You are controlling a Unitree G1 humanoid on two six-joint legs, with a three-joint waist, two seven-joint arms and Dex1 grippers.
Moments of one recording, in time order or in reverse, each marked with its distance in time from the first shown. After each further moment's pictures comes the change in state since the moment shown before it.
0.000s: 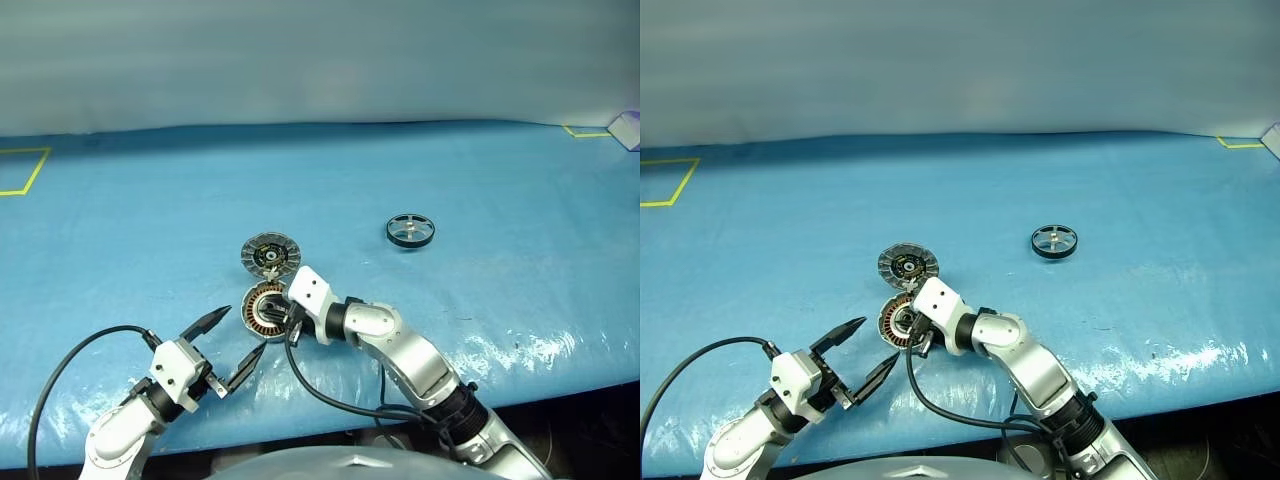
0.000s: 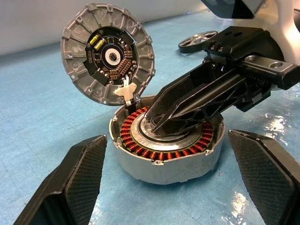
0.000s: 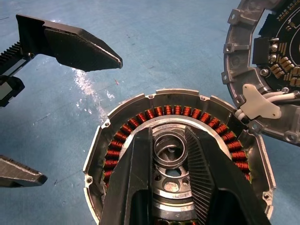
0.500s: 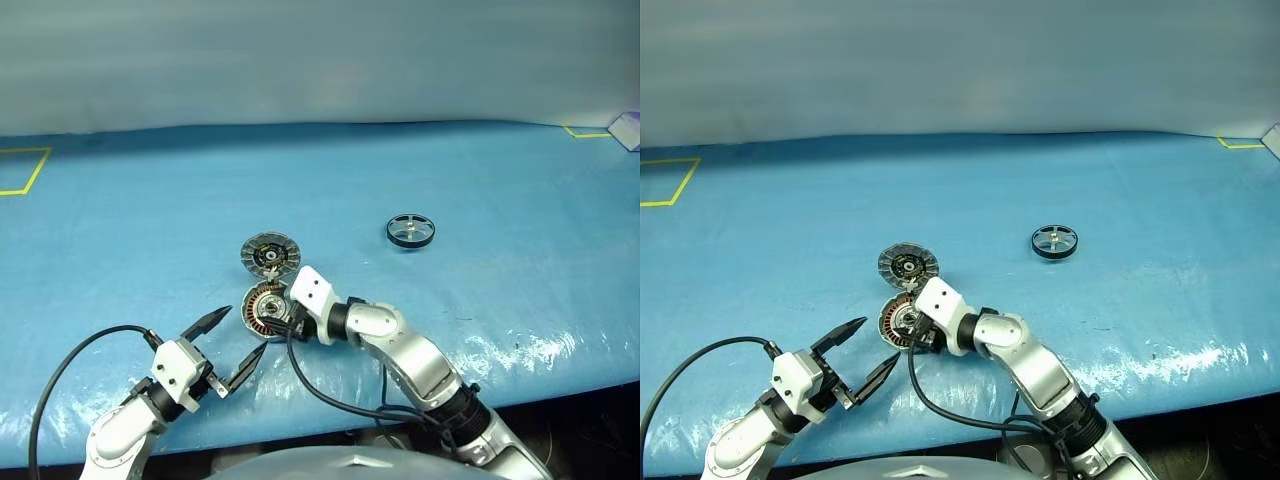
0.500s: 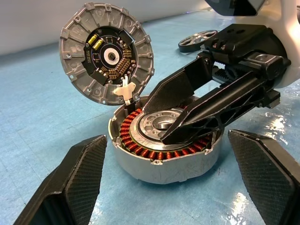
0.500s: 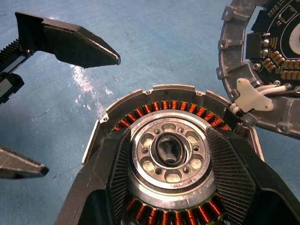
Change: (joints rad) left arm 0.002 -0.004 -0.003 0.000 0.006 0.001 0.007; right arm 0.014 -0.022 -0.024 -0.058 0.016 0.052 0.003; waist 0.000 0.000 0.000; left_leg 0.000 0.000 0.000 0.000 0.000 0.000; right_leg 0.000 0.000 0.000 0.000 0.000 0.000
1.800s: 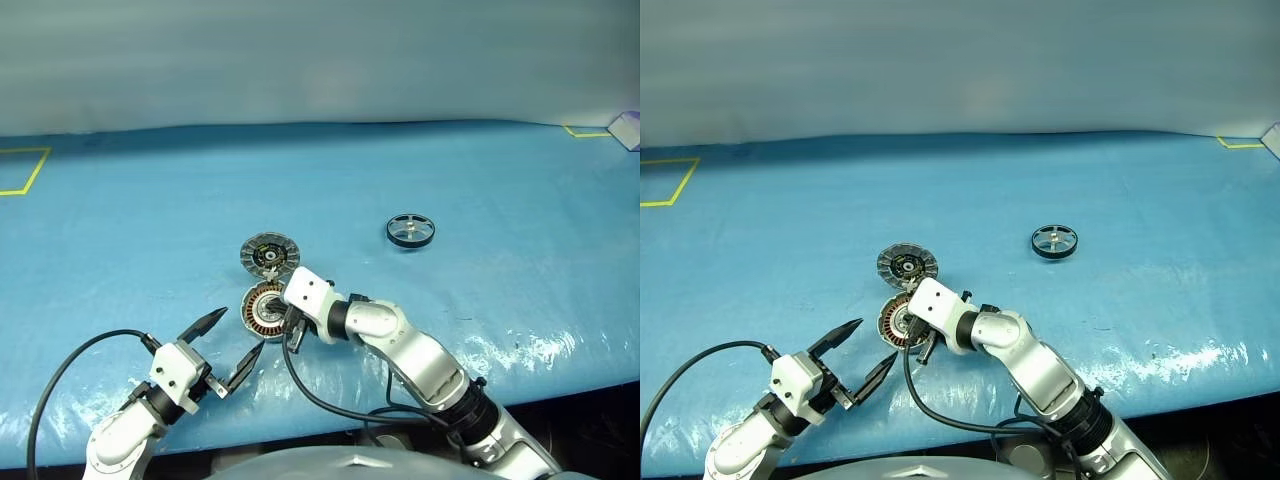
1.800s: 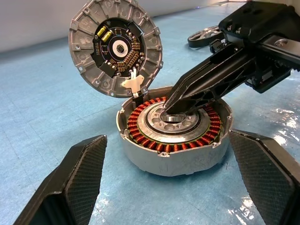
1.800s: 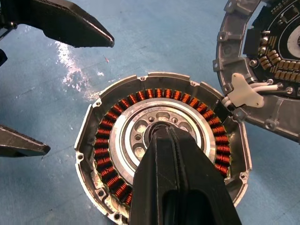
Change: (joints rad) left arm 0.017 -0.011 0.002 0.000 0.019 -0.007 0.035; right arm -0.052 -0.033 0.082 -0.073 -0.077 0.109 -0.060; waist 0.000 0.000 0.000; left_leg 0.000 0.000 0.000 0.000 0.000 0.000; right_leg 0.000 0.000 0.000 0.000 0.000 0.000
